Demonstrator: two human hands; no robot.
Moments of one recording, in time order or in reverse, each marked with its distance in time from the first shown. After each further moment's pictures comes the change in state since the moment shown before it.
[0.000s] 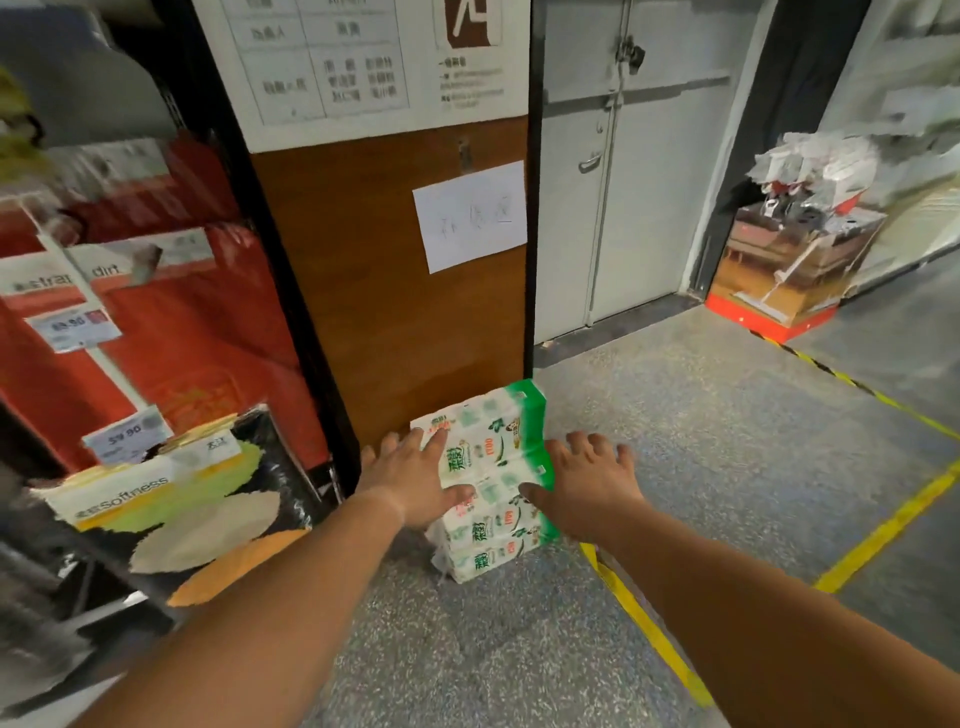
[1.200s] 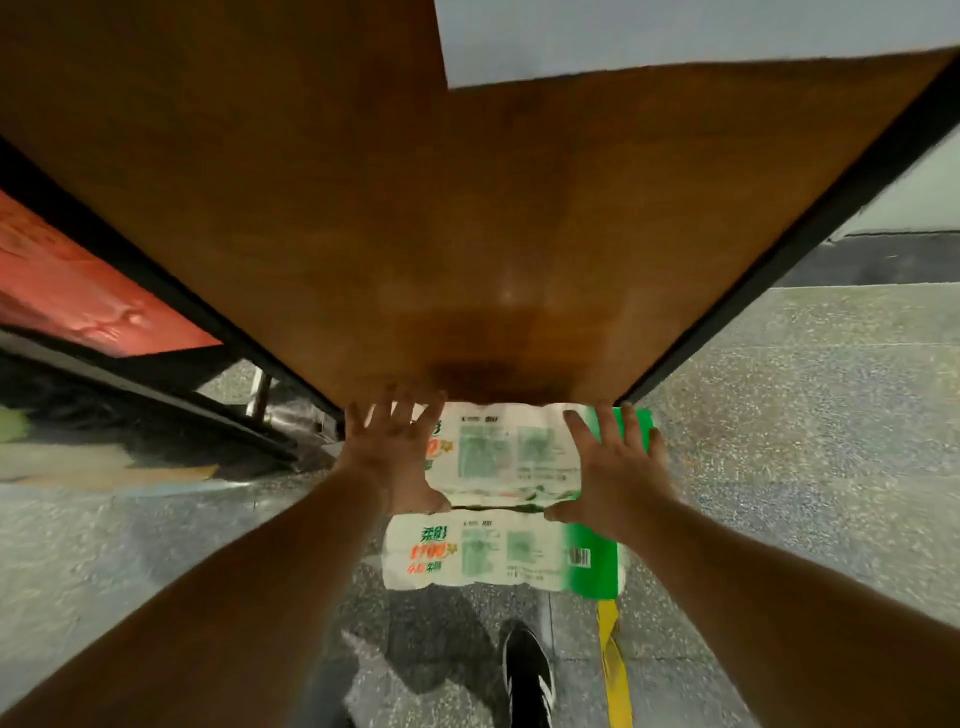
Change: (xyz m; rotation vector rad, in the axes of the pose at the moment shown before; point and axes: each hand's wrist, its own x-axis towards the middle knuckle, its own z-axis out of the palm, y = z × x) left_hand 0.553 -0.071 0.211 -0.058 -0.363 -0.305; right_hand 0.649 0.094 0.230 -0.216 -0.415 -0.405
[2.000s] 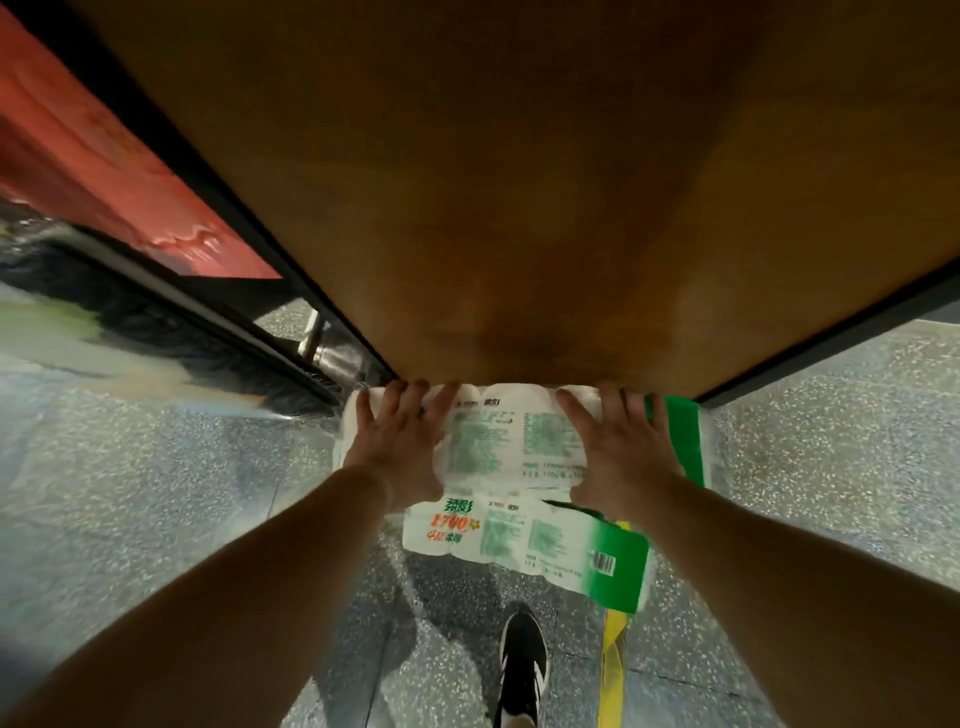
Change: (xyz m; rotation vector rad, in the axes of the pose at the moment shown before) left_hand -0.013 -0.019 0.047 -0.192 0.106 -0.139; right_hand 0.050 -0.027 -0.006 -0.218 0.062 -0.303
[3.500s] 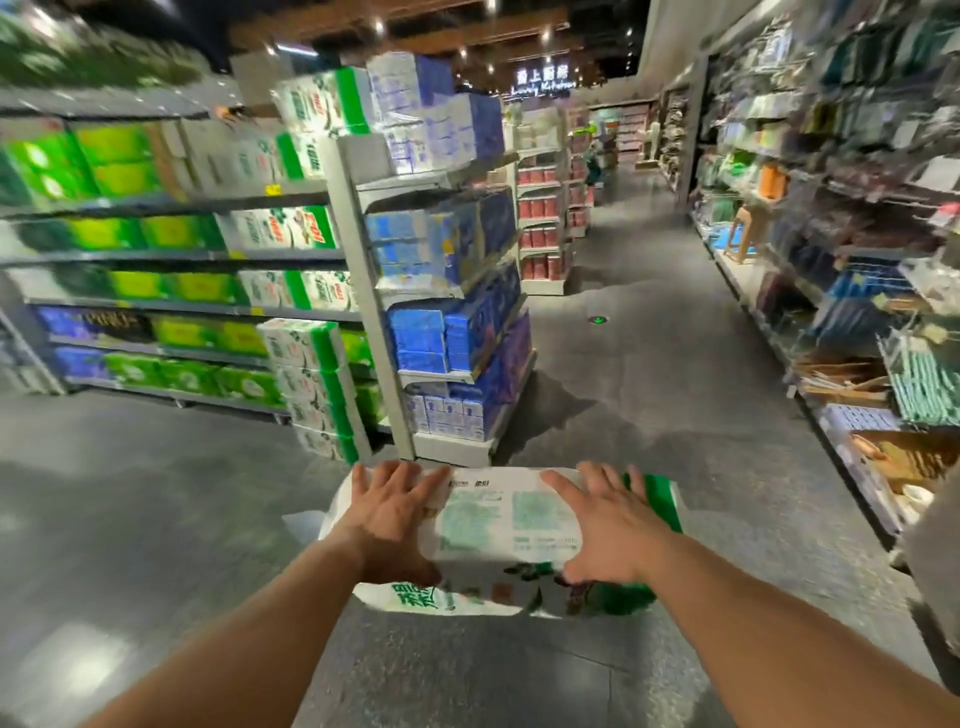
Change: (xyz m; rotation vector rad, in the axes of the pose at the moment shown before) left_hand -1.101 -0.374 0.116 -0.347 0.345 -1.585; right_hand -0.478 -1.038 -0.176 -0.449 0.183 -1.691
